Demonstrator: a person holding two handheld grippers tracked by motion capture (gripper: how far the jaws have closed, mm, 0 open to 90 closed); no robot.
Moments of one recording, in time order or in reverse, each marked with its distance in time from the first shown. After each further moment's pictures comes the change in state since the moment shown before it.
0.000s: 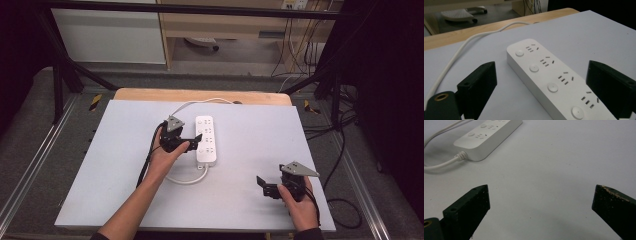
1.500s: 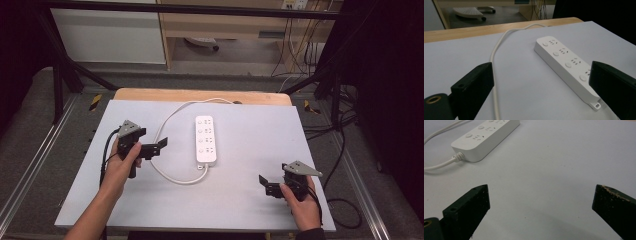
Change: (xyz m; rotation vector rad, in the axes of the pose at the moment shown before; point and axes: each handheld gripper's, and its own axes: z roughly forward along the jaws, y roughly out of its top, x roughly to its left) left arm 0.056 -0.015 -0.108 -0.055 0.012 -0.098; right arm -0.005 0.002 -0.004 -0.009 -0.012 -0.007
